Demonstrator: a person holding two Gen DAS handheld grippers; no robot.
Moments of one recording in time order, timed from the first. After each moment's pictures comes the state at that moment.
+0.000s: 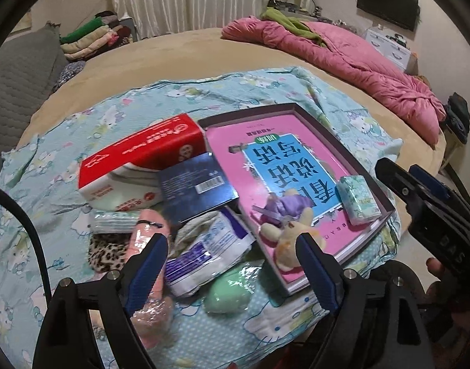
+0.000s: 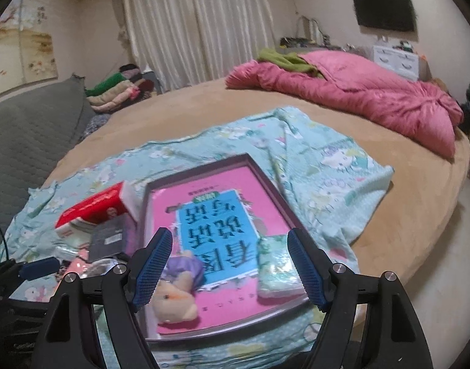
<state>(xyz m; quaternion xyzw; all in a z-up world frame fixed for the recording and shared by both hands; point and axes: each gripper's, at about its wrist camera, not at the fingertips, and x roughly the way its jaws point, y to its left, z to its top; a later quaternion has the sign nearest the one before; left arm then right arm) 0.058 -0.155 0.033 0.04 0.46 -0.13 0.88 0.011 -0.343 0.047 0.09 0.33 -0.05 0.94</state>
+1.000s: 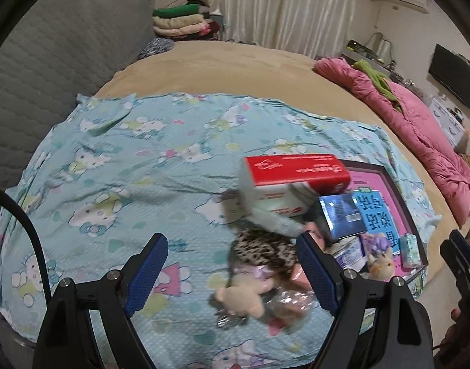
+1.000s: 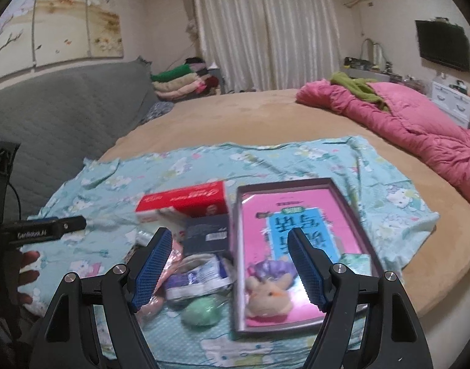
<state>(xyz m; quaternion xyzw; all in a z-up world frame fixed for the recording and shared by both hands) 0.046 0.039 0.068 -0.07 0.44 0.01 0.90 -0.001 -0.243 0.087 0.04 0.32 0.08 0.94</state>
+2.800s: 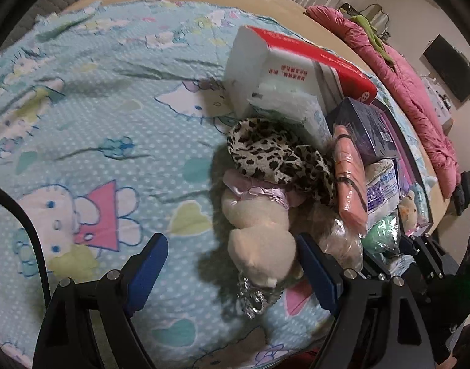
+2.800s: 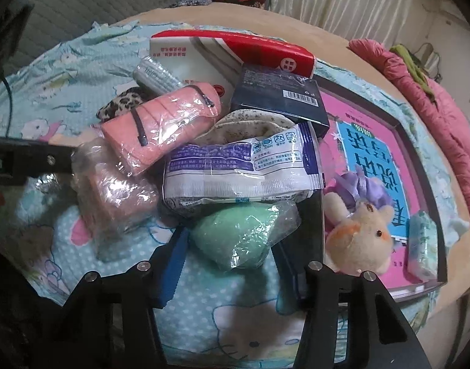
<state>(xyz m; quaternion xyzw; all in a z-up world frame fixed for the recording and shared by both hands) 0.065 0.039 -0.073 -0.14 0.55 -0.08 0.82 0.038 -0.162 -0.068 -0.13 0.48 0.11 0.86</state>
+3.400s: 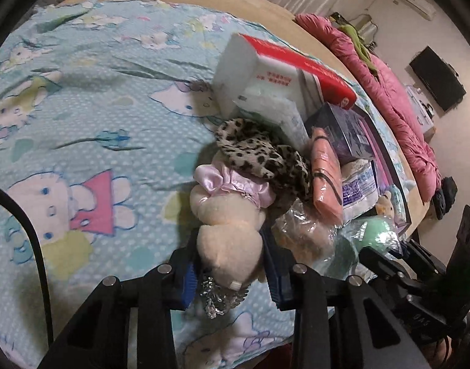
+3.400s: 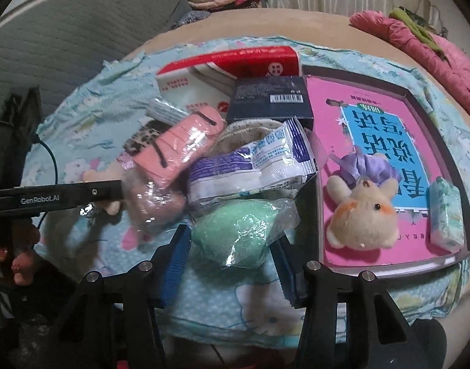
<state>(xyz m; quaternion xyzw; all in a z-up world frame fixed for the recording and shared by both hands) 0.052 0.047 -0.062 -0.17 0.53 -0.11 0.82 0.019 -0.191 -0.033 0.00 0.49 0.17 0.86</state>
